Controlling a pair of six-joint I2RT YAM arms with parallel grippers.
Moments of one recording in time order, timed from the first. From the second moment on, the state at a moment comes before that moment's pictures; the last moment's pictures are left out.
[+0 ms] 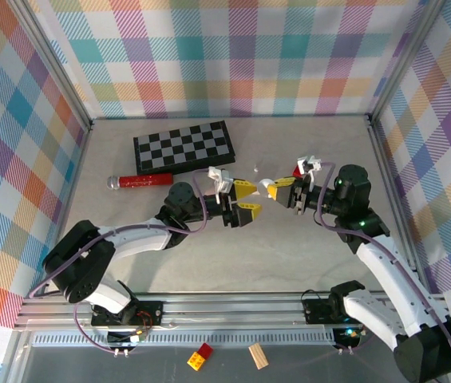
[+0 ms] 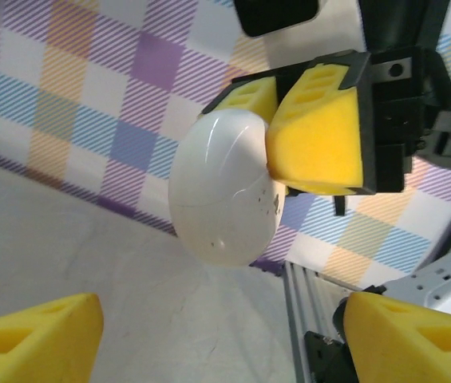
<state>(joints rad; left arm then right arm) -0.74 1.50 0.69 0.98 0.68 -0.43 0.31 0.89 0.75 -0.05 -0.87 0.32</state>
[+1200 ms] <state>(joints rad) -0.75 1.57 0.75 1.18 0.85 -0.60 0.31 0.93 0.74 0.11 -1.08 0.34</state>
